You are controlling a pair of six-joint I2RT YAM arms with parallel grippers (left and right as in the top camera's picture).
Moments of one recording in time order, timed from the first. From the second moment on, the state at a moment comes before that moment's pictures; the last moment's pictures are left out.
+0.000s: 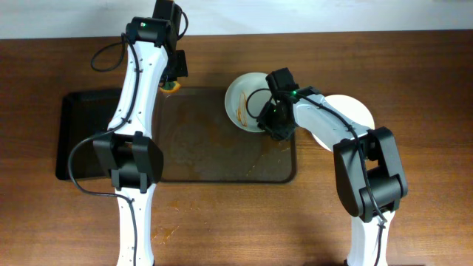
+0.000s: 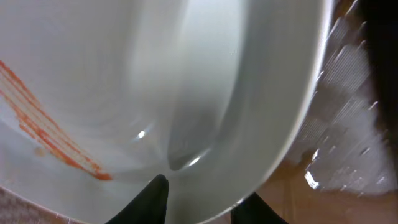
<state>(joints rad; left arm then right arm) -0.16 2.45 2.55 -1.42 -0.18 -0.29 0.35 2.13 1.50 -0.69 -0.22 0.86</state>
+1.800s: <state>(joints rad) -0.16 2.45 2.55 -1.42 -0.17 -0.29 0.42 2.31 1.85 -0.86 -0.27 0.66</state>
